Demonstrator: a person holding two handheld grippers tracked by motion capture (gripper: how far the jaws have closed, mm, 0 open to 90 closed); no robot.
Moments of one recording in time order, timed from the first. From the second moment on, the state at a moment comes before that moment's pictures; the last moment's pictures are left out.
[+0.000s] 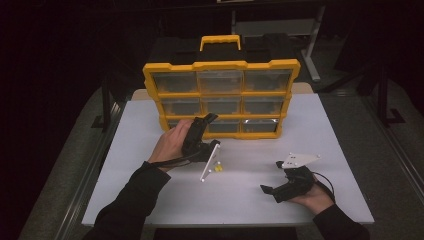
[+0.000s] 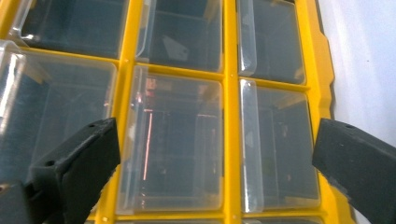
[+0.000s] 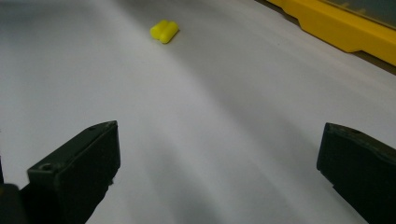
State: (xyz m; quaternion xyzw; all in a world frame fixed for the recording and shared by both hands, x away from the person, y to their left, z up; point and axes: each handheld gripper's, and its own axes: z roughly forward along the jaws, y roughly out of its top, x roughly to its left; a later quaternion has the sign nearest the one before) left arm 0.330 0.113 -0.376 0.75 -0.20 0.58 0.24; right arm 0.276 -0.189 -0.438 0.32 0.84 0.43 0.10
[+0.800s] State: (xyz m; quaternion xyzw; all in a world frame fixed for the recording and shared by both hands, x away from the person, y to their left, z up) left arm 0.332 0.109 -0.350 0.74 -0.21 0.60 0.25; right arm 0.275 -0.189 -0.437 0.32 0.84 0.43 0.10
